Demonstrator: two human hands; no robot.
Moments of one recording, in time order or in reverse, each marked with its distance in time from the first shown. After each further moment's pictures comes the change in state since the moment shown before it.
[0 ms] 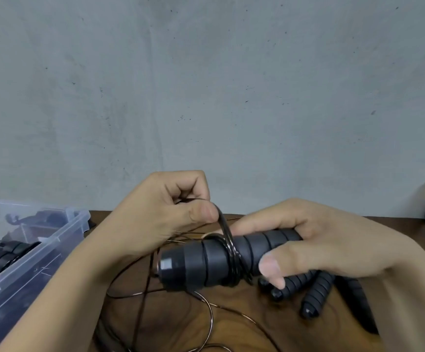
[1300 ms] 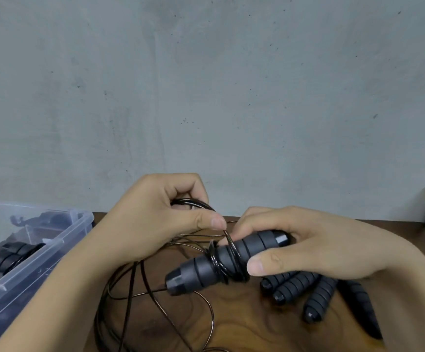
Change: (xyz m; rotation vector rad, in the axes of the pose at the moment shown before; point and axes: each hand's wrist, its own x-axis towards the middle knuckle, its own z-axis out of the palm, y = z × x) left_hand -0.006 0.011 -0.005 0.197 0.088 -0.100; right_hand 0.005 0.013 -0.007 -0.304 0.094 0.059
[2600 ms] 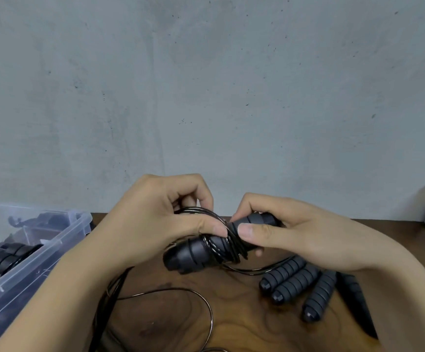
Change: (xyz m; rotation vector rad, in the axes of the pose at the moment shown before) left_hand -0.002 0.001 0.003 0.119 0.029 0.065; right_hand 0.007 0.008 0.007 0.063 0.172 0.044
